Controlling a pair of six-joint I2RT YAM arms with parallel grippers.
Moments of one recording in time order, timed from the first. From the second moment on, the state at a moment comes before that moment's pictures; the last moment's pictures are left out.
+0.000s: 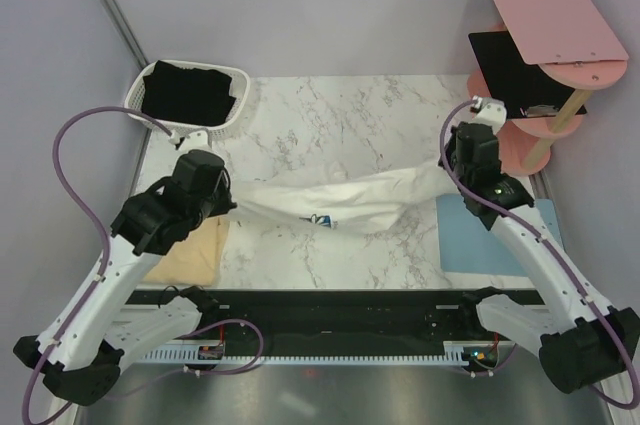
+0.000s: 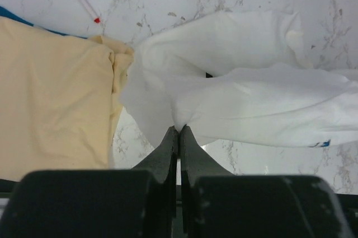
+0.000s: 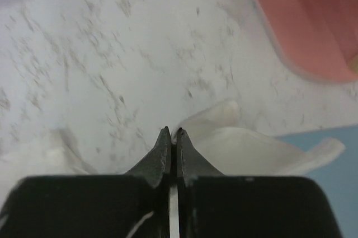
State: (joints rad) left arm -0.59 0.91 1.26 -1.08 -0.45 -0.62; right arm 0.31 1.03 1.03 -0.33 0.43 0.36
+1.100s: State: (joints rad) left arm -0.59 0.68 0.99 -1.17 -0.18 -0.78; right arm 0.30 1.26 0.82 -0.37 0.33 0.44
